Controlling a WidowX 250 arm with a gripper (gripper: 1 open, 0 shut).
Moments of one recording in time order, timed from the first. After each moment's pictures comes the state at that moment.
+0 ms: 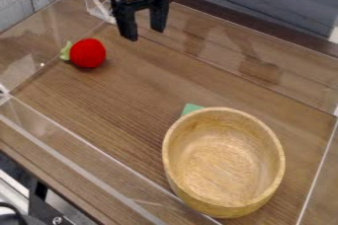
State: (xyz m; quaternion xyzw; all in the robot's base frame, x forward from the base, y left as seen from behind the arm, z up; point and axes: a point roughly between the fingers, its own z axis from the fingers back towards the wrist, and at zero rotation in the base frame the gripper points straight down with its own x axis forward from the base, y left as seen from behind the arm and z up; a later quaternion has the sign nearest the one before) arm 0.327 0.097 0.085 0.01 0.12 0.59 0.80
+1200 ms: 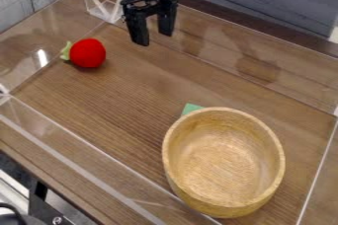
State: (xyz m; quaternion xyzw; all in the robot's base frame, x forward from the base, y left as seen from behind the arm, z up) arm 0.336 0.112 0.068 -0.01 0.12 0.66 0.74
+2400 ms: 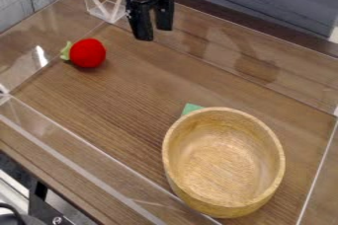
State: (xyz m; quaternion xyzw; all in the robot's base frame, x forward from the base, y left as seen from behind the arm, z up) arm 0.334 0.100 0.080 -0.01 0.16 0.71 0.68
